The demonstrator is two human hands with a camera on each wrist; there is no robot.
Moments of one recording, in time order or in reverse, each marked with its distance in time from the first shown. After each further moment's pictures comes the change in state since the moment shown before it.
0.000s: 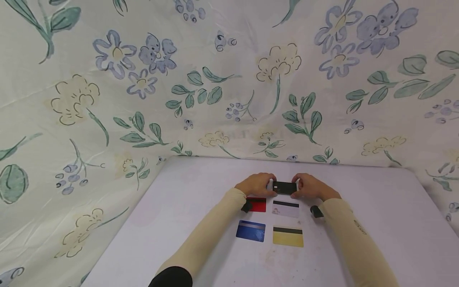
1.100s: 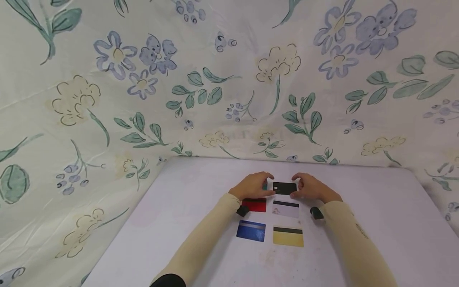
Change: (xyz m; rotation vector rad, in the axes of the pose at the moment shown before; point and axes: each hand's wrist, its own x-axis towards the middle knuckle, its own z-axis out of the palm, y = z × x) left_hand -0.012 -0.013 0.004 -0.009 0.124 0.066; right_hand -0.003 0.002 0.005 0.053 0.050 -0.026
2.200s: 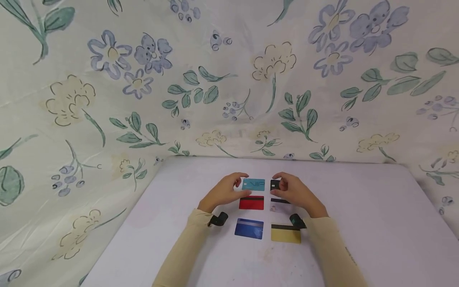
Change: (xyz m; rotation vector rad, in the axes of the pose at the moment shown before) left_hand -0.078 -0.028 -0.023 -0.313 0.139 -0.097; right_hand -0.032 -0.059 0.033 0.069 0.192 -0.136
